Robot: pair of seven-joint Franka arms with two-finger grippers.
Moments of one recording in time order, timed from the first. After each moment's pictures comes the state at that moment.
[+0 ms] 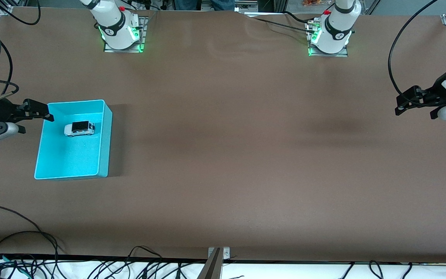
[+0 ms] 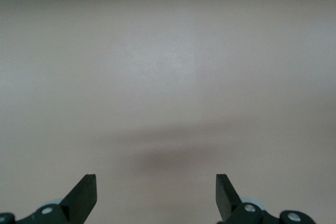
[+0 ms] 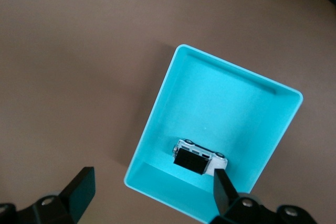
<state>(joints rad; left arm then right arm) 0.00 0.08 -0.01 -1.54 -0.01 1.65 0.08 -0.07 0.24 0.02 -1.47 0.10 1.61 -0.35</state>
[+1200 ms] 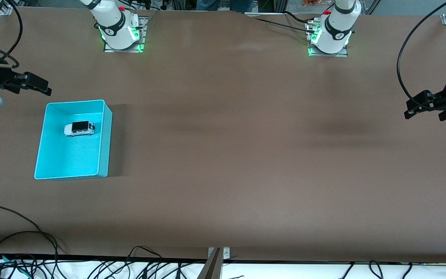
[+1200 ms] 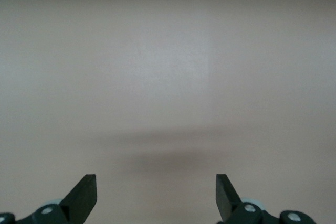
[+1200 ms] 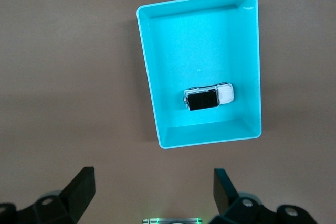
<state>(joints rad) 0.06 0.03 -0.01 -1.63 -0.01 1.72 0.08 -0.05 -0.03 0.03 -1.70 0.02 1.57 0.05</state>
